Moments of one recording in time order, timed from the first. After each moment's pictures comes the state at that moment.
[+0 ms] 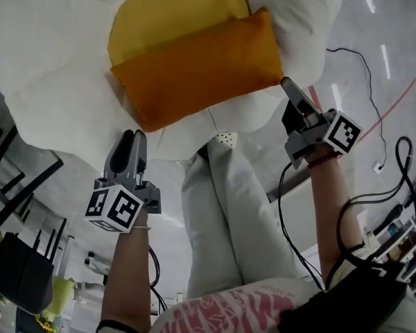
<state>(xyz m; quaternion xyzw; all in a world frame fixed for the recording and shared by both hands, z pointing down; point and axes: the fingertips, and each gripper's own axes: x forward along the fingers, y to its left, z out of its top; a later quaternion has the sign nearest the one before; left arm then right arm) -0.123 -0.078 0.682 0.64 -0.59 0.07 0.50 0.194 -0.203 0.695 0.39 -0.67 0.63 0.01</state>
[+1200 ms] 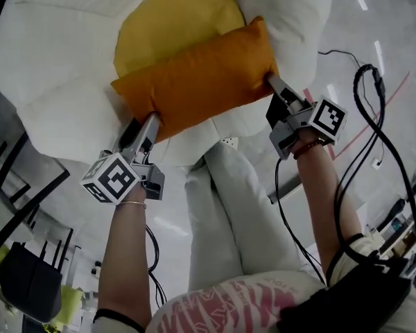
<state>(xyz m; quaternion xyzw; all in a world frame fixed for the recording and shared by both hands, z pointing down) -0.108 -0.135 0.703 0.64 -0.51 0.02 0.58 0.171 -0.223 0.708 0.44 -0.59 0.68 -0.01</state>
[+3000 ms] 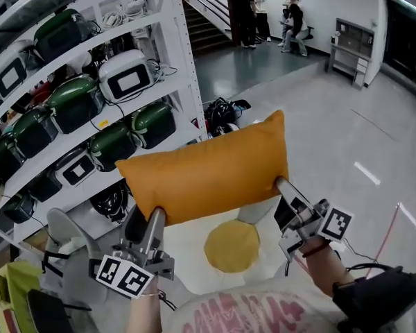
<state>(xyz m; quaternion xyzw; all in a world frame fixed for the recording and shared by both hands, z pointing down) -0.174 -0.073 -0.103 0.81 -0.55 -0.20 0.03 0.096 -0.168 -0.087 0.20 -0.86 0.36 -0.30</state>
